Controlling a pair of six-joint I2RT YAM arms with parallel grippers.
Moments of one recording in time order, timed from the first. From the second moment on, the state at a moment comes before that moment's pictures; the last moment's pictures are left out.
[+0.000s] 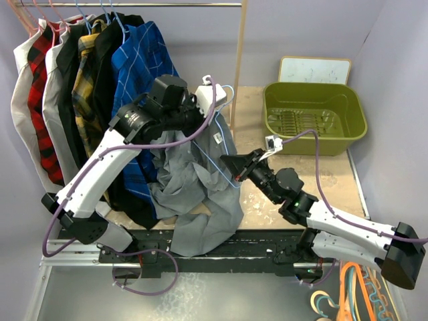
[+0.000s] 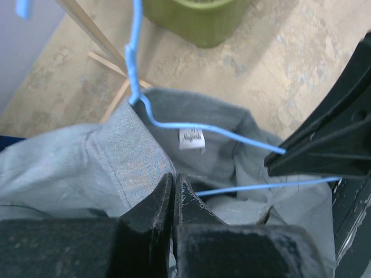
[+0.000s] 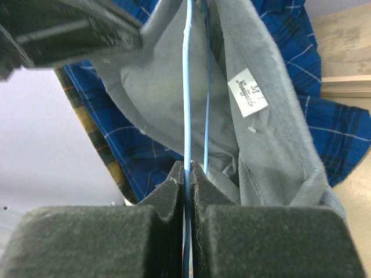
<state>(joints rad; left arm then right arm) -0.71 1.51 1.91 -0.97 0.17 0.25 0.93 0.93 0.53 0.51 0.22 0.68</state>
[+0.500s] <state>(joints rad) -0.59 1.40 1.48 -1.03 0.37 0.60 0.93 1.16 0.36 0.83 0.22 0.52</state>
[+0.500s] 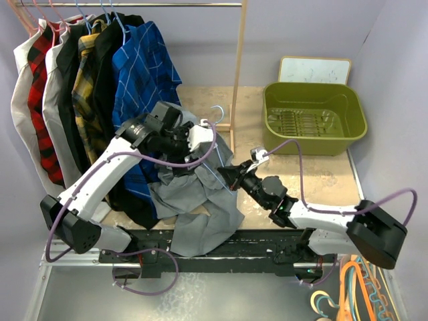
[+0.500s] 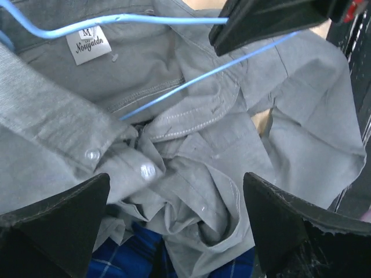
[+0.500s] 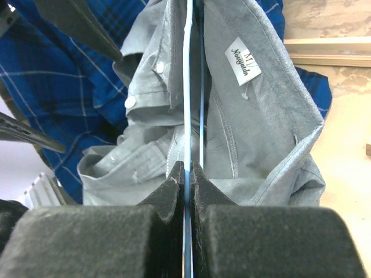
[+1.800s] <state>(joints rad) -0.28 1.90 2.08 -1.44 0.99 1.50 0.93 1.39 0.34 1.17 0.13 0.38</state>
